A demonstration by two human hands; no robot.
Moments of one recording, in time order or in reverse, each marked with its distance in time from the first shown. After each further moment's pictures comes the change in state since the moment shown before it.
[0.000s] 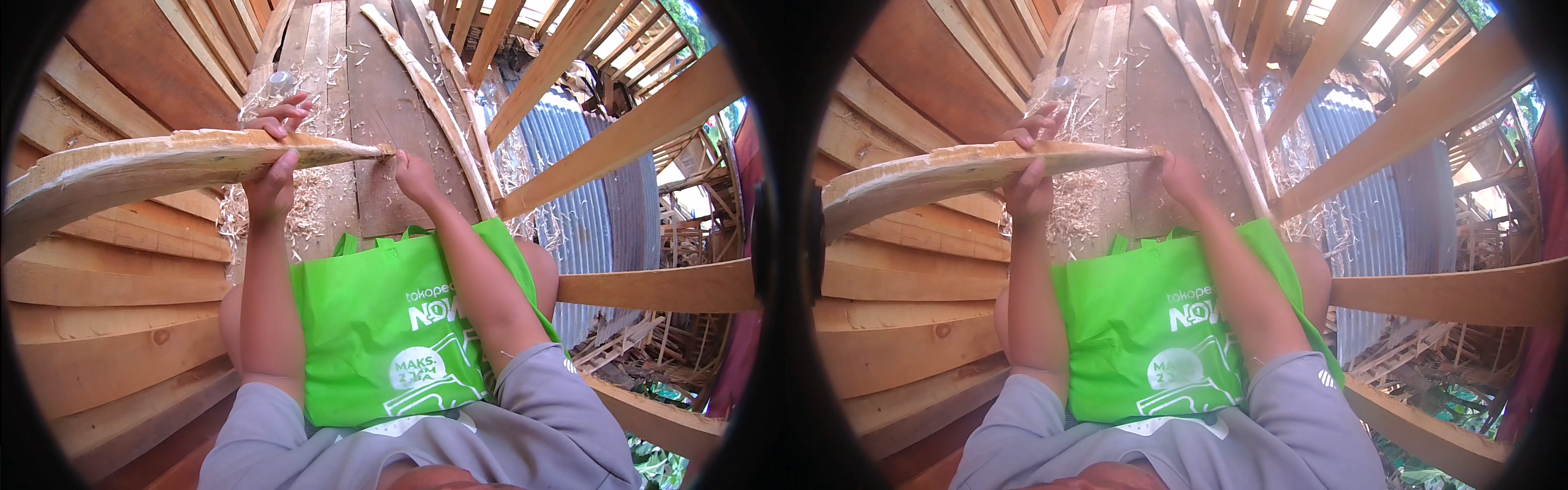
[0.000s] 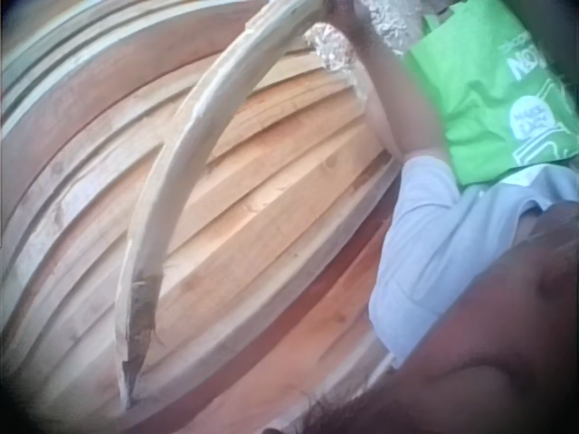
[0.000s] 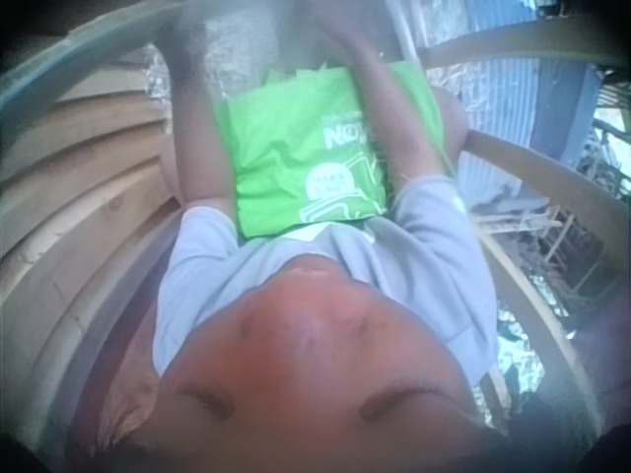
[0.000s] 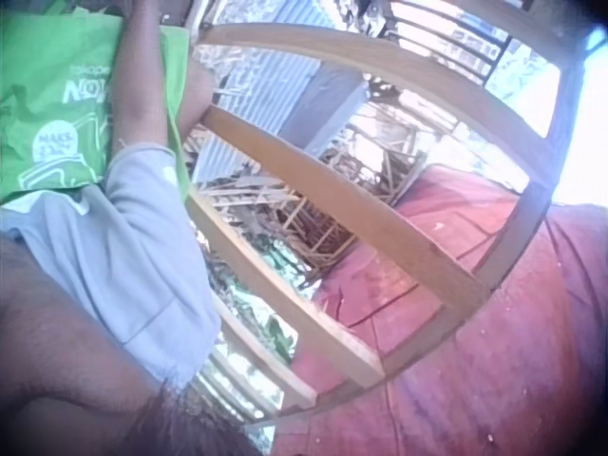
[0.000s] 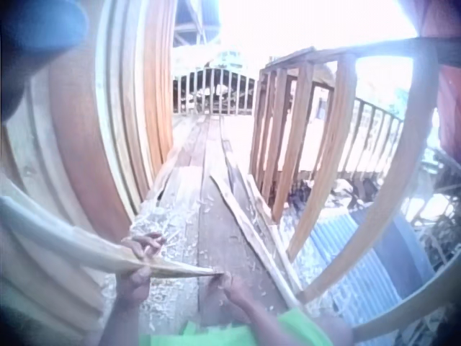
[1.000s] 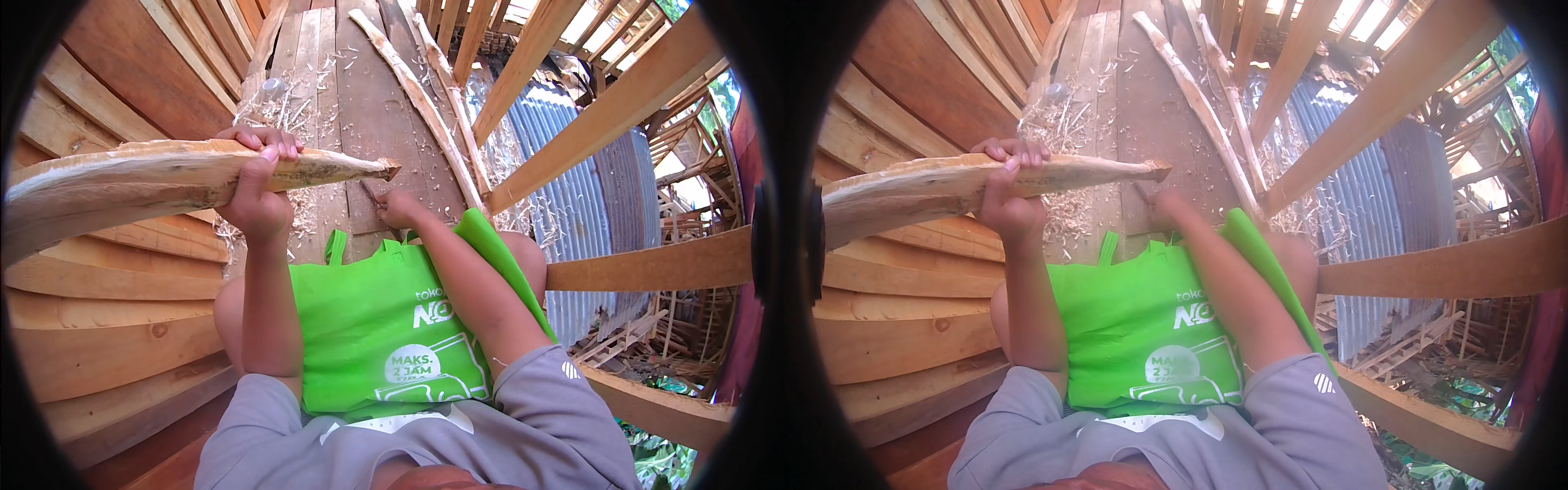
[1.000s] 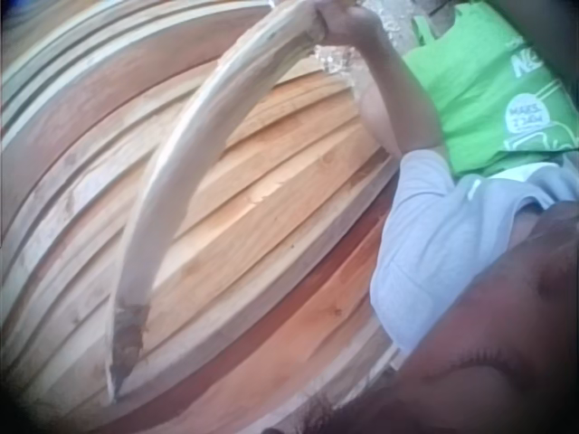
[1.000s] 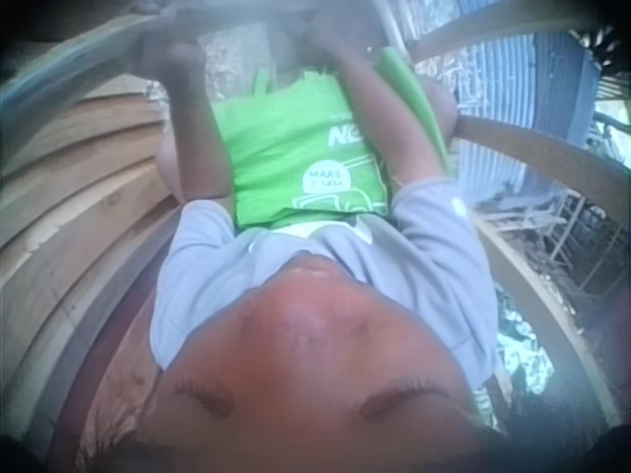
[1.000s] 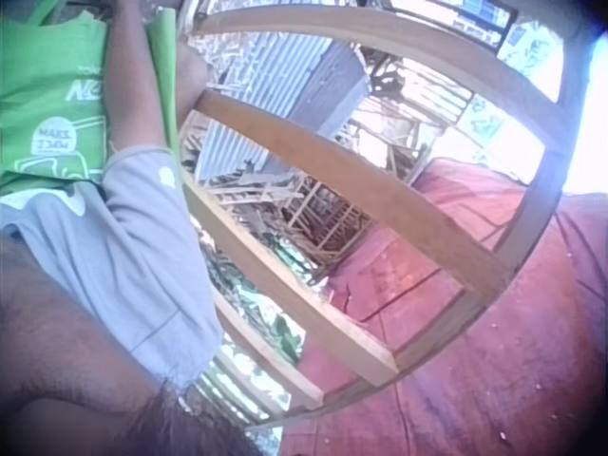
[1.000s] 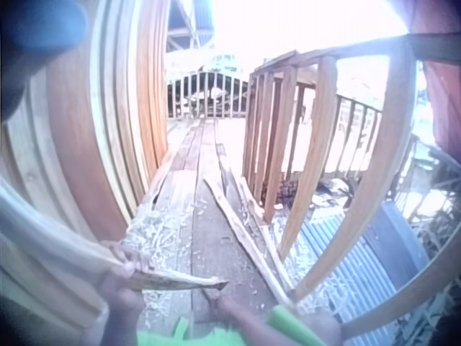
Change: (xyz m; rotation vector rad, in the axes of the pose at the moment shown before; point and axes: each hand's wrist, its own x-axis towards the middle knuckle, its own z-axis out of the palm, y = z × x) left_hand -0.005 0.055 0.060 -0.083 0.275 -0.150; right_hand -0.050 0.024 0.002 -0.210 -0.450 -0.052
